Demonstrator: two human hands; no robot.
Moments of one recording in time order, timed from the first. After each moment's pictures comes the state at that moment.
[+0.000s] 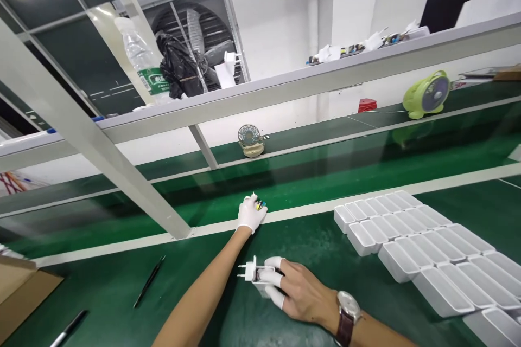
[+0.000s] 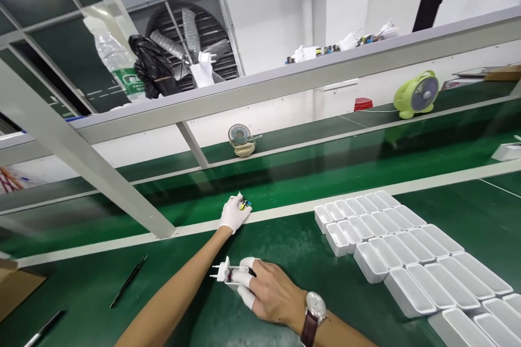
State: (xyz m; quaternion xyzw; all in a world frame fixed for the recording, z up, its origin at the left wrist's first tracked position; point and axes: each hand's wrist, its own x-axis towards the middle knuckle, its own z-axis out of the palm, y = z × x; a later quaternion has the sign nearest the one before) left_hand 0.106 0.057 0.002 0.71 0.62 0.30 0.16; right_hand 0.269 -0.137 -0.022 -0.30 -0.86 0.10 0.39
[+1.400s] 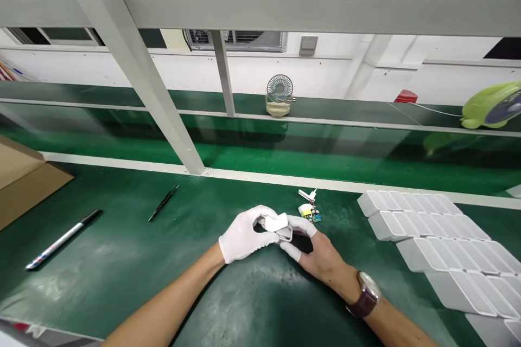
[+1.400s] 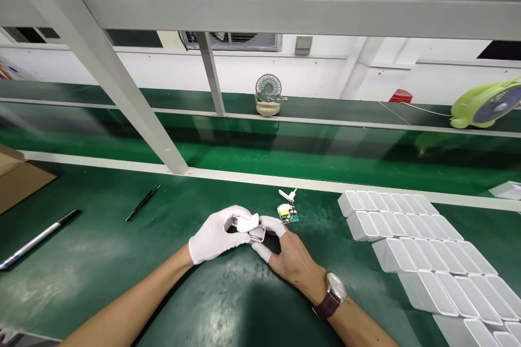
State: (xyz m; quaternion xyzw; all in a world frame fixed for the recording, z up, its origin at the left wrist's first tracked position) left_hand 0.038 -0.123 0.019 0.68 0.42 0.34 0.49; right_hand 0.265 -0.149 -0.024 -0.39 -0.80 0.24 0.38
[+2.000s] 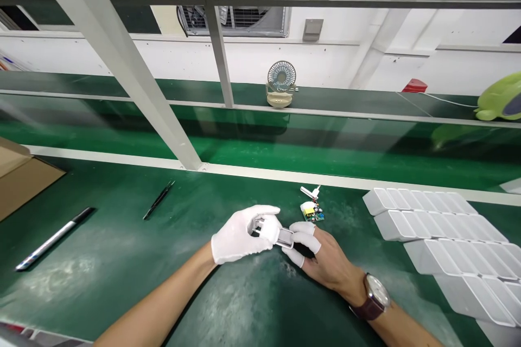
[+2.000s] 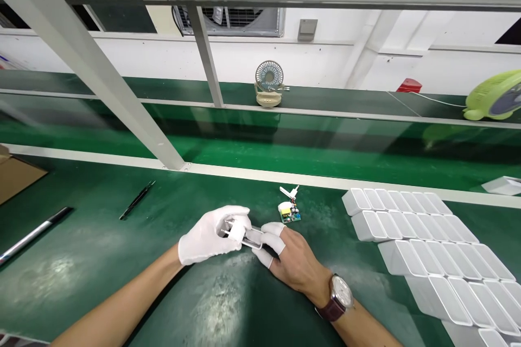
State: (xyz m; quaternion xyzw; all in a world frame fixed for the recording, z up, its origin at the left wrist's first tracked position) left_hand 0.028 -0.122 0.016 0.61 0.36 0.34 0.62; right_hand 0.273 -0.148 -0.025 -0.32 -0.86 0.13 0.37
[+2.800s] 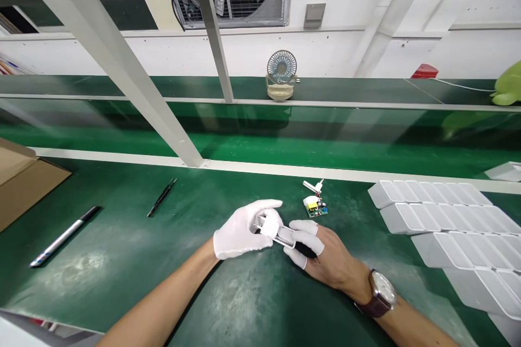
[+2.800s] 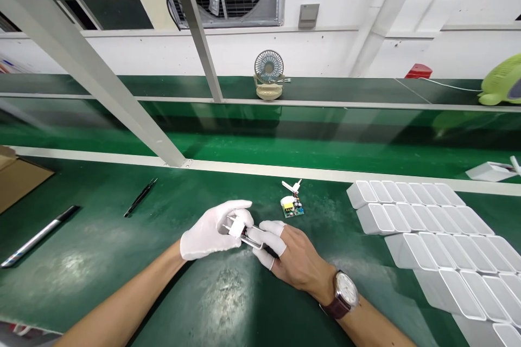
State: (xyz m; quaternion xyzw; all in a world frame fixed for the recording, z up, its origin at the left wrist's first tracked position) left_hand 0.026 -0.118 0.013 0.58 0.31 0.33 0.67; right_hand 0.272 -0.152 -0.024 -0.30 -0.87 0.11 0.37
